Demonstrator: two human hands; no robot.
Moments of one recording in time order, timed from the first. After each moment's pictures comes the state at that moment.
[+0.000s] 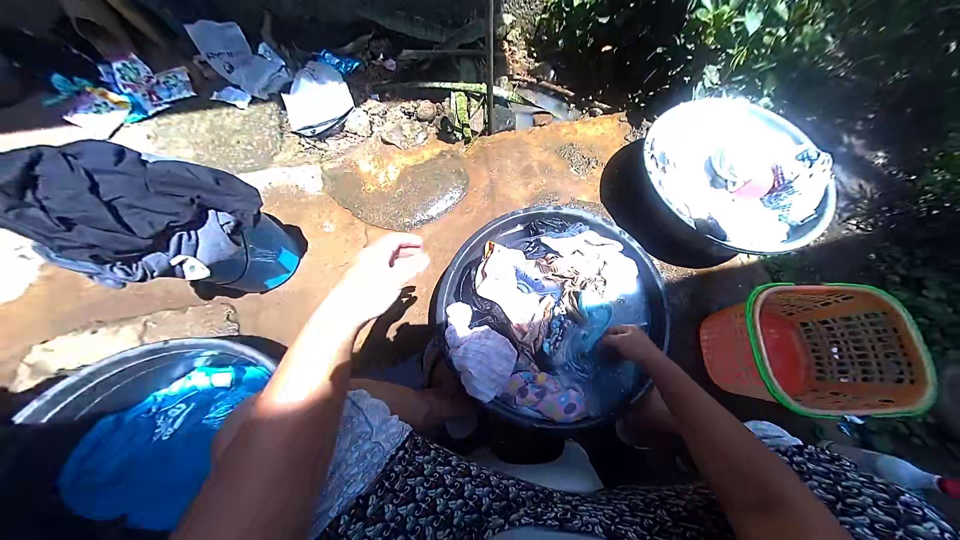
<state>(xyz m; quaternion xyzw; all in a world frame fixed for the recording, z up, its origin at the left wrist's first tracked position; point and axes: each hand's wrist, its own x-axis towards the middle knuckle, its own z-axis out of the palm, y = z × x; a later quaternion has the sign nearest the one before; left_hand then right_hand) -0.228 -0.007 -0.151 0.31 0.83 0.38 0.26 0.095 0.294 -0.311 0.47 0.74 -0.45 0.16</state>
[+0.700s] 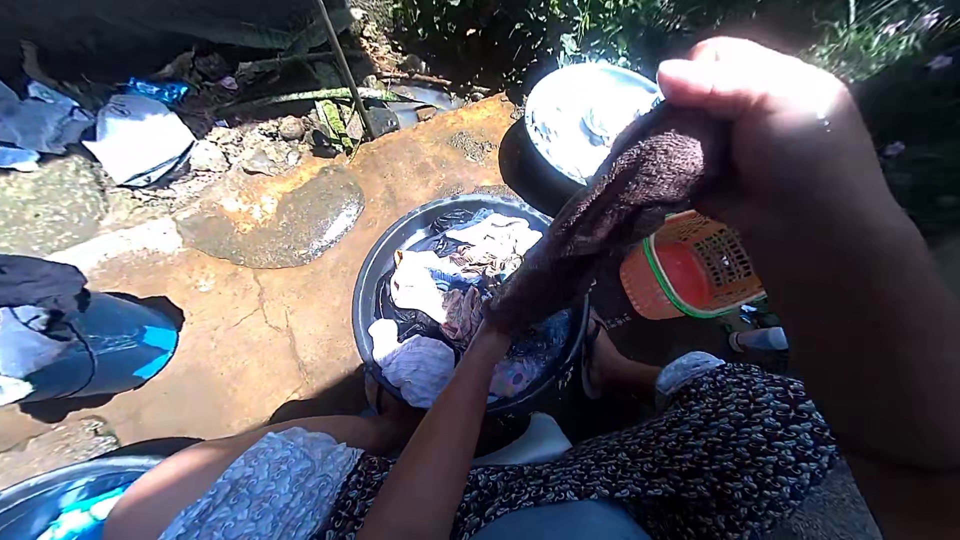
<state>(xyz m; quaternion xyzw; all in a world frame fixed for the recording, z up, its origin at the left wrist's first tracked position) -0.007 0.143 -0.277 0.18 0.48 0.64 0.57 0.121 0.261 0.028 0.30 0.66 -0.60 -0.34</state>
